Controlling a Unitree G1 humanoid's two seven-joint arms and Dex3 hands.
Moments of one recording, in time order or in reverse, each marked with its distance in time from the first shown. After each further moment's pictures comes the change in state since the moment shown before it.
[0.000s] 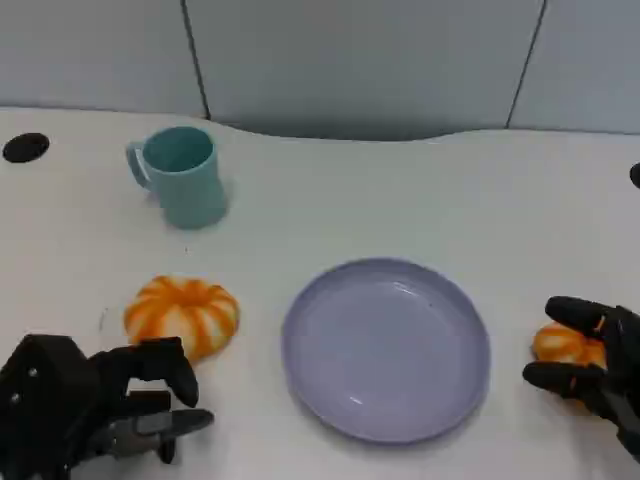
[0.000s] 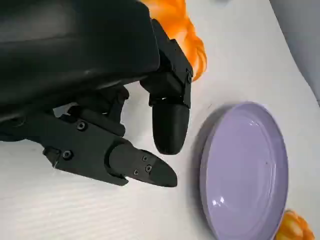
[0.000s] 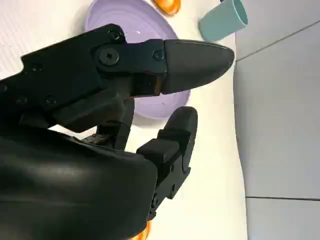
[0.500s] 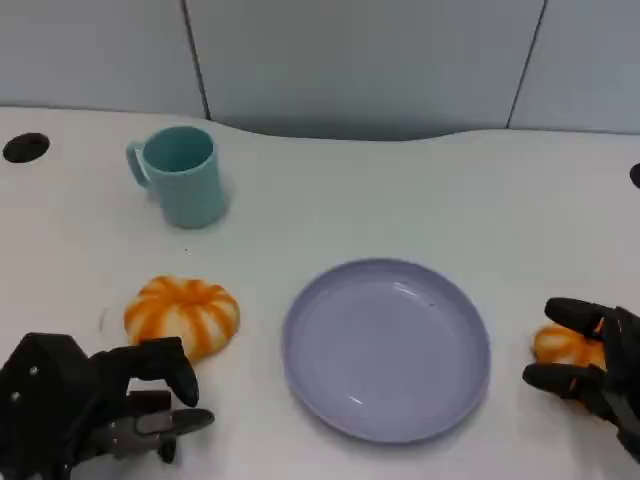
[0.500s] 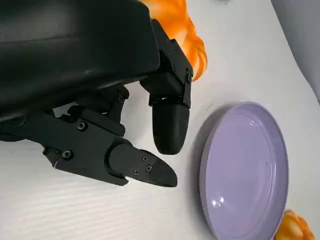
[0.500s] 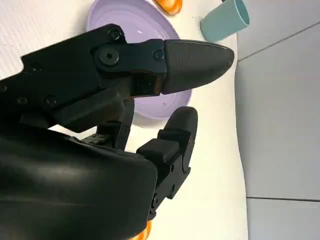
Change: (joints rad) left arm 0.004 0.001 0.000 -0.024 0.003 0.029 0.002; right arm 0.002 -0.001 0.003 0.000 0.000 0.000 -0.001
